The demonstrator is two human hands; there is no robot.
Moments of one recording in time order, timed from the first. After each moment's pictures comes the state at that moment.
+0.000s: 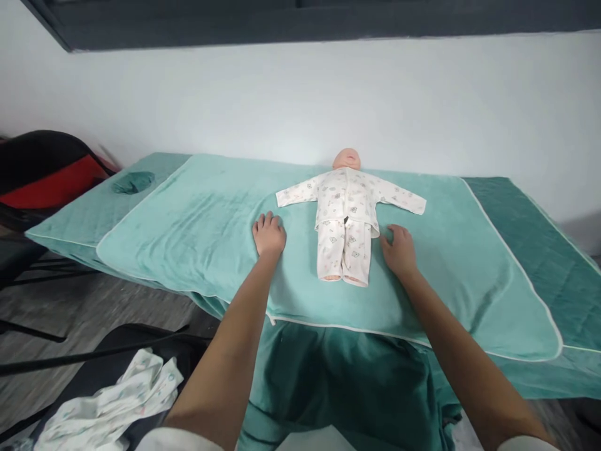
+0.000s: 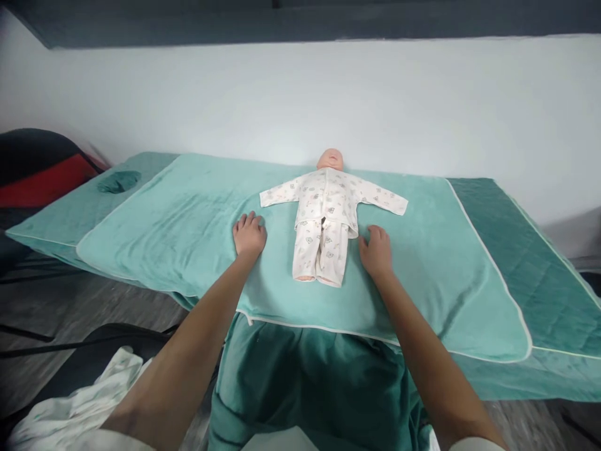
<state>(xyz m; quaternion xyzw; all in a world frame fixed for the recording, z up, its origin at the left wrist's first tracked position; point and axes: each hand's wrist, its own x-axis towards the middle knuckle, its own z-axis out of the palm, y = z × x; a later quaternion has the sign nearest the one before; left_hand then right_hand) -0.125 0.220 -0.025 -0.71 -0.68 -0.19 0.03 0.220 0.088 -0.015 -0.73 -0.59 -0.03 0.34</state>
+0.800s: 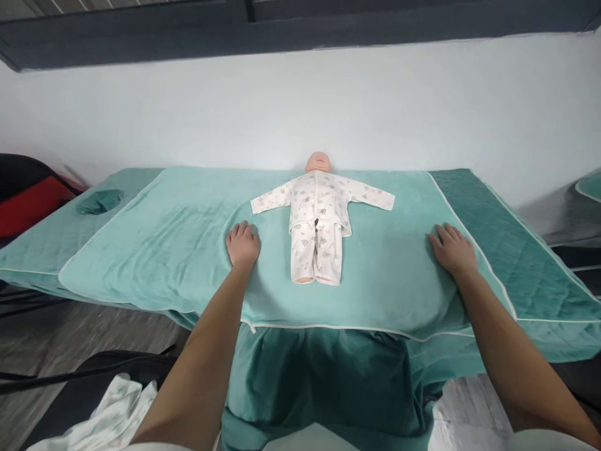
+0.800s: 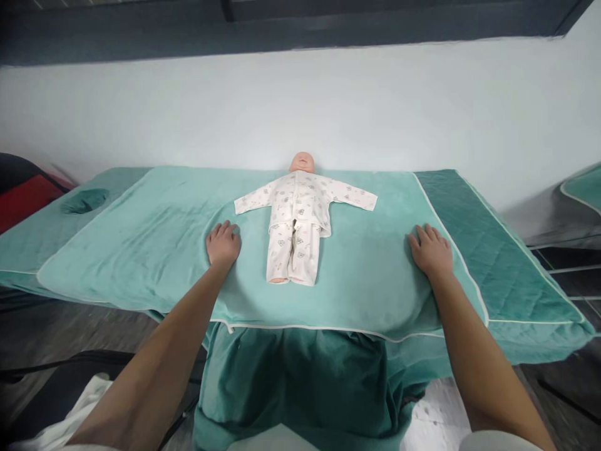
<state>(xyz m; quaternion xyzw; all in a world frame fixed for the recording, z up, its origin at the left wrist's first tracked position) -0.128 0.219 -0.021 -0.71 -0.68 -0.16 0.03 0.422 0.011 -0.015 -0.87 -0.49 -0.03 0.09</state>
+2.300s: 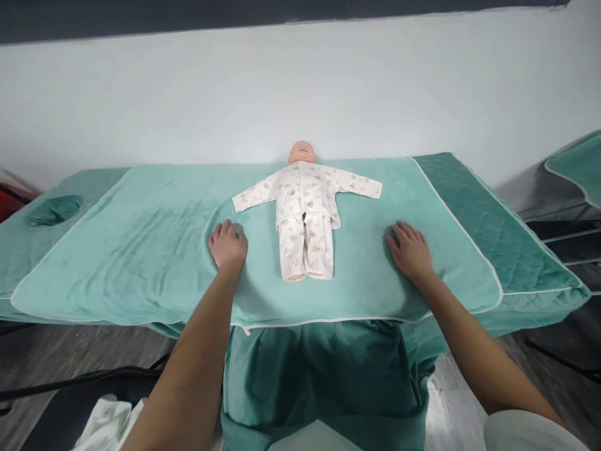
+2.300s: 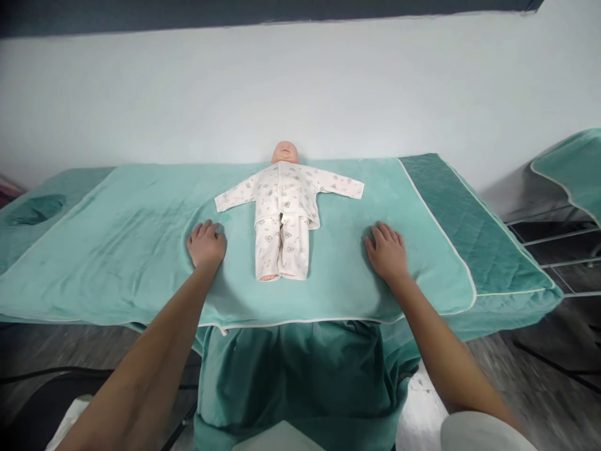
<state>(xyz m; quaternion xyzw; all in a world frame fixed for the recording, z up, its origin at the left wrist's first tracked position) -0.126 0.223 -0.024 -0.71 -0.67 -0.22 0.02 0.315 -0.001 -0.017 -0.79 -0.57 -0.09 0.20</state>
